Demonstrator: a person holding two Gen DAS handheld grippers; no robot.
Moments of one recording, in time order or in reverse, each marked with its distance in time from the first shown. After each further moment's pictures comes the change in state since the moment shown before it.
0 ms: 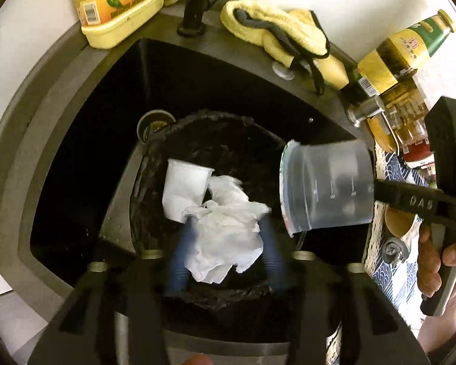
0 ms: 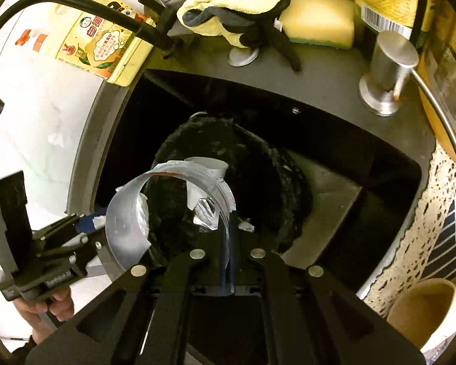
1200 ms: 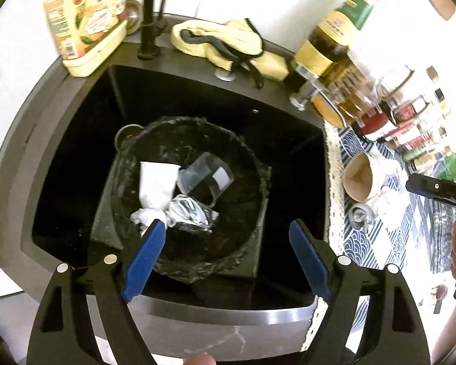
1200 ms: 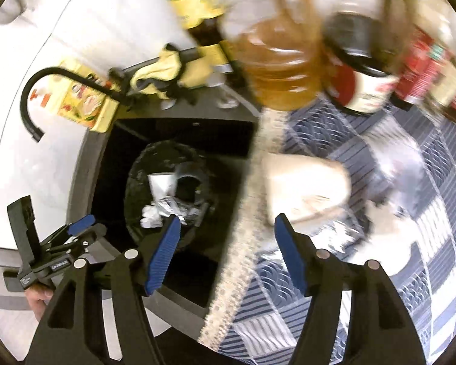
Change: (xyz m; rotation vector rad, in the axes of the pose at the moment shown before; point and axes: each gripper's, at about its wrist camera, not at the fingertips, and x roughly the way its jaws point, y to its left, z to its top) left arm -0.048 -0.048 -0.043 0.149 -0.083 -0.056; right arm -0.170 -0.048 -0.126 0.233 -0.226 -0.193
